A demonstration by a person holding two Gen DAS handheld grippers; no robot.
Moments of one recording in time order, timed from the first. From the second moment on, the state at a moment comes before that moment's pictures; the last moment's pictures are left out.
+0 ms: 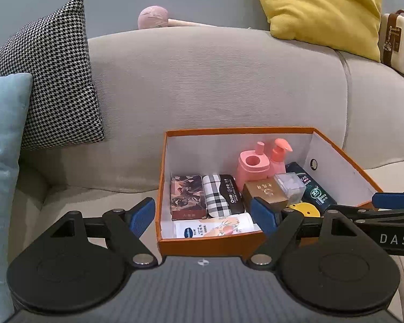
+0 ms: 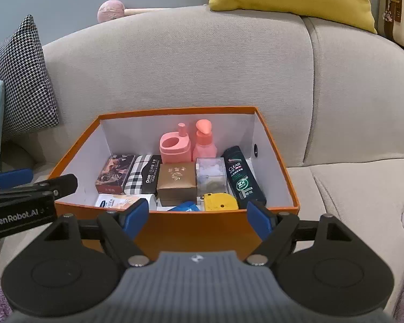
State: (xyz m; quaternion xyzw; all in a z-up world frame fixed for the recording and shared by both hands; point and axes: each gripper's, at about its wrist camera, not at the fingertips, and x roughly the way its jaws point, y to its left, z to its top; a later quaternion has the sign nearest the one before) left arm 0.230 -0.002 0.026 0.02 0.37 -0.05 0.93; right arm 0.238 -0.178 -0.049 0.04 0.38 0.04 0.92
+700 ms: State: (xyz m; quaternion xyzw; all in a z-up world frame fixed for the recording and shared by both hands) left arm 0.226 0.001 0.027 0.03 0.37 -0.05 0.93; right arm 0.233 -0.176 -0.045 0.04 0.38 0.05 0.92
